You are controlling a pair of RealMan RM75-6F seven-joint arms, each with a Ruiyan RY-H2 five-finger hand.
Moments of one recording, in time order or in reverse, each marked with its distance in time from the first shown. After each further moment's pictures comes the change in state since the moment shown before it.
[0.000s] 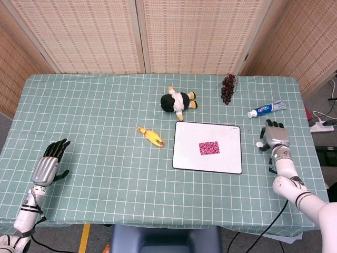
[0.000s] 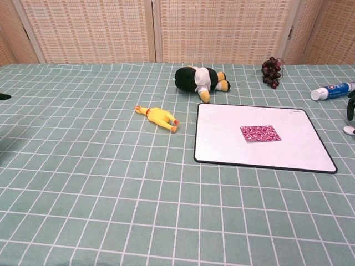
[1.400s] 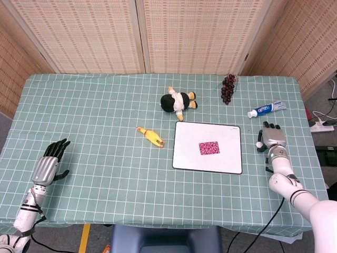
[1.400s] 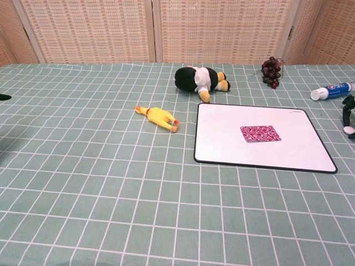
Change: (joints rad) left arm -0.004 0.003 0.002 0.000 0.001 -0.011 -0.016; right arm 0.027 -0.050 -0.006 0.077 0.049 -0.065 -0.034
